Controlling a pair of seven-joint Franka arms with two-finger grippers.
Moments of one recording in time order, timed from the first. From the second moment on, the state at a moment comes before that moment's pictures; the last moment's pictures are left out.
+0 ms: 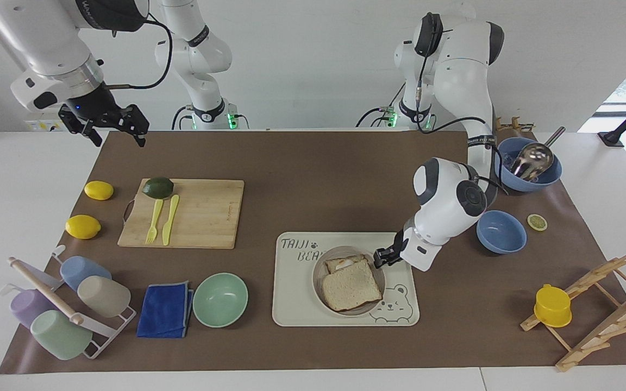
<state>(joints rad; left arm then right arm) -0.26 0.60 -0.08 -1.45 -0.30 2.09 -0.37 -0.02 0.01 -0.04 -1.53 -0.01 1.47 -0.02</state>
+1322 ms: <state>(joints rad) -0.19 0.07 -0.05 -1.48 0.00 1.51 -0.26 -0.02 0.00 -0.01 -1.53 -0.01 1.44 -0.02</state>
